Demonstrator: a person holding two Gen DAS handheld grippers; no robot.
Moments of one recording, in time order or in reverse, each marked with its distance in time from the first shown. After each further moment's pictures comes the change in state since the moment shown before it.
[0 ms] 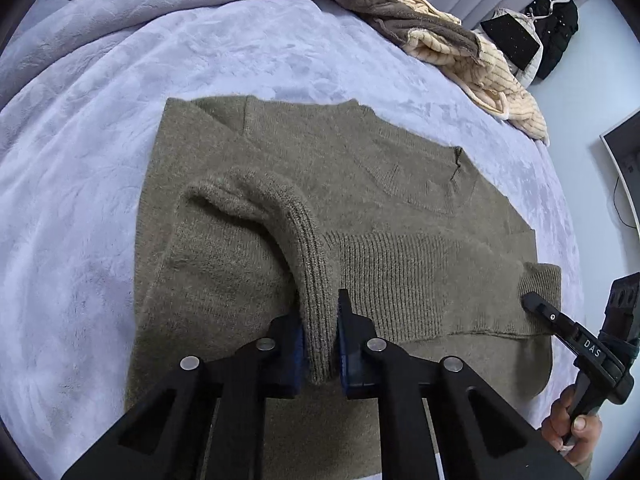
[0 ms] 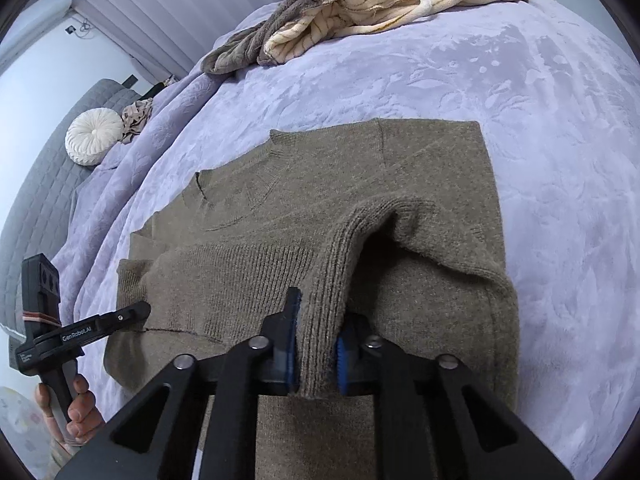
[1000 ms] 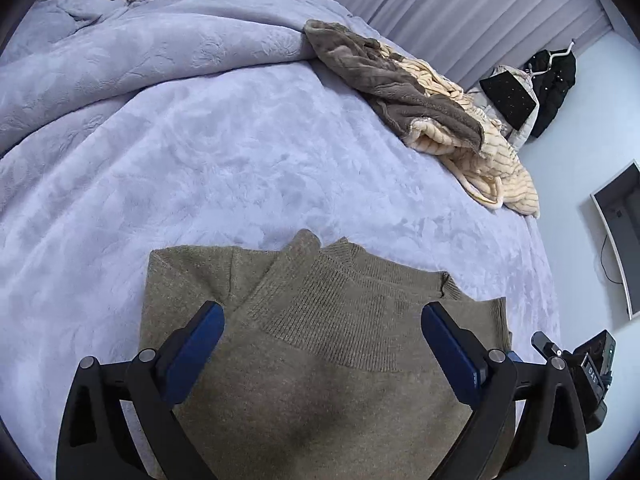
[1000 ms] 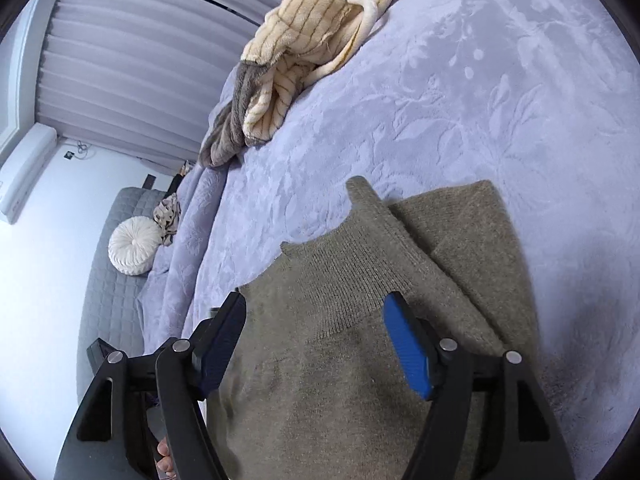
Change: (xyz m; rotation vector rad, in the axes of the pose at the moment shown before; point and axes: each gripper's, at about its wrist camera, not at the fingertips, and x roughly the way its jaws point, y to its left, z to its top) left arm -0.011 0.005 0.085 -0.068 -0.180 -0.046; right arm 0.009 -0.047 0.061 0.355 -0.129 0.213
